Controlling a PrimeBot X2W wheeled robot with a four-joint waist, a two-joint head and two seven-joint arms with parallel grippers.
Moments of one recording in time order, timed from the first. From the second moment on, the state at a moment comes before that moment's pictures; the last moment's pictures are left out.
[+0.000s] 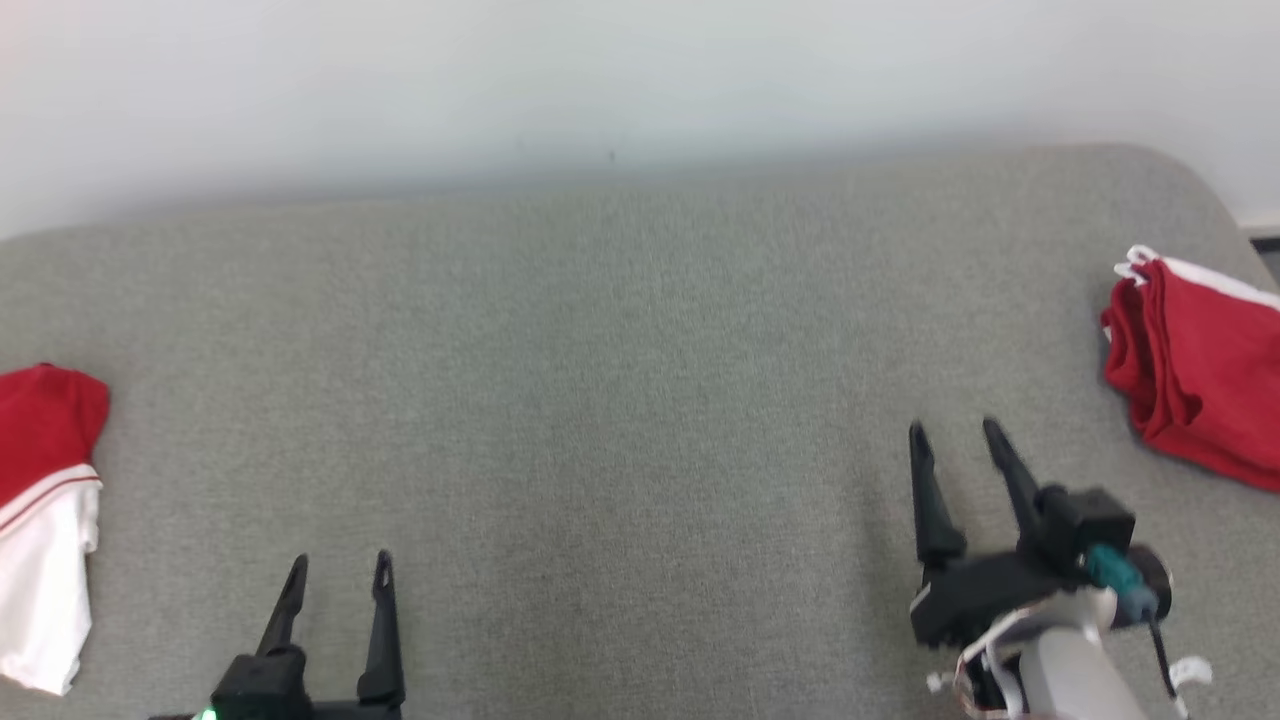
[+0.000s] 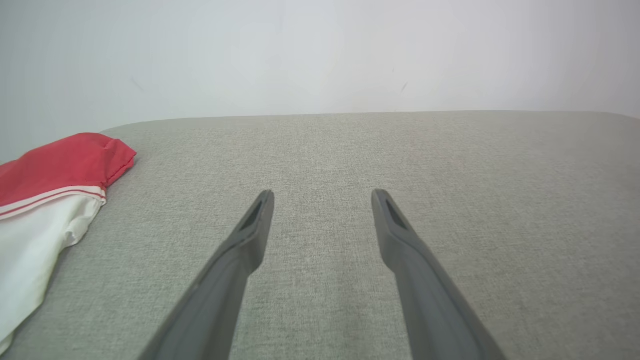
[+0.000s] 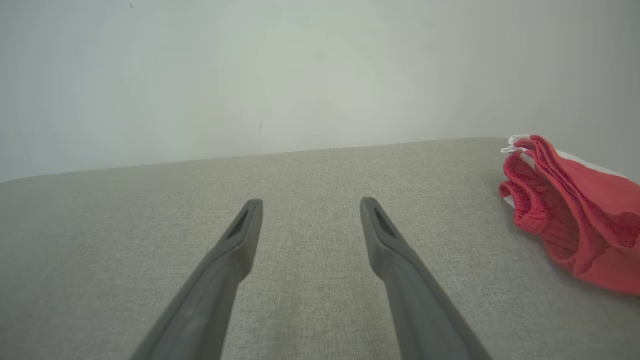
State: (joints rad) left arm -0.07 0.05 -0.02 0.27 -0.09 -0.04 -0.26; right arm -0.33 -0.07 -0.05 0.50 0.07 0.13 -0.26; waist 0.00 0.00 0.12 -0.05
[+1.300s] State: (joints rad) left arm 0.02 0.05 0.07 0.26 -0.10 -0.03 -0.26; right arm -0.15 -0.05 0.13 0.43 0.19 0.13 -0.26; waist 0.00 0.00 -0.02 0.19
